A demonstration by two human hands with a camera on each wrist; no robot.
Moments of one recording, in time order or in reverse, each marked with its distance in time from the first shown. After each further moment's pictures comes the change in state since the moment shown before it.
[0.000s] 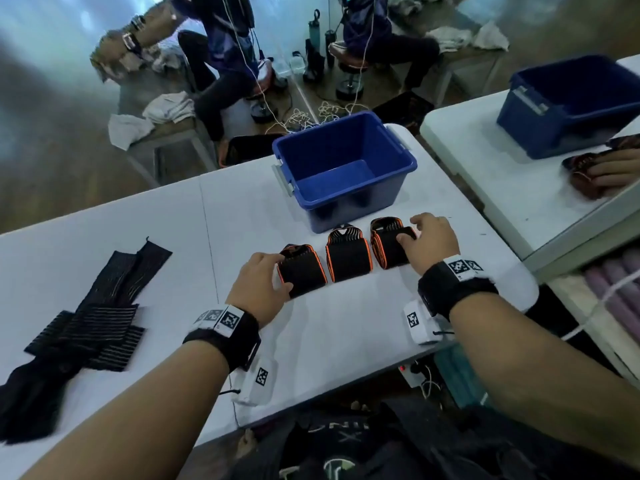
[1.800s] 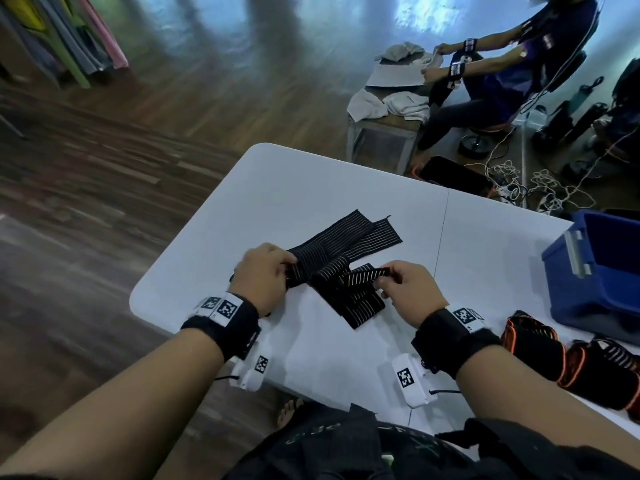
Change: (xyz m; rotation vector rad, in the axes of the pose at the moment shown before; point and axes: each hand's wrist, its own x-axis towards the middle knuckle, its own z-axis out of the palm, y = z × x) left_hand -0.179 -0.262 -0.174 -0.040 0.428 -0.462; right_hand -0.196 -0.293 0.201 0.225 -0.758 -0.644
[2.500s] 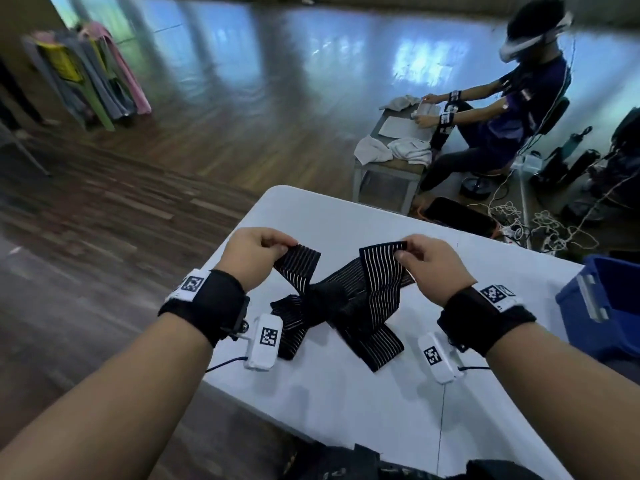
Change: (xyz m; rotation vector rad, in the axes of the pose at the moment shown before) left_hand 0.039 0.012 -0.104 -0.615 0.091 -0.119; right_hand 0.046 -0.085 -0.041 -0.243 0.119 -0.293
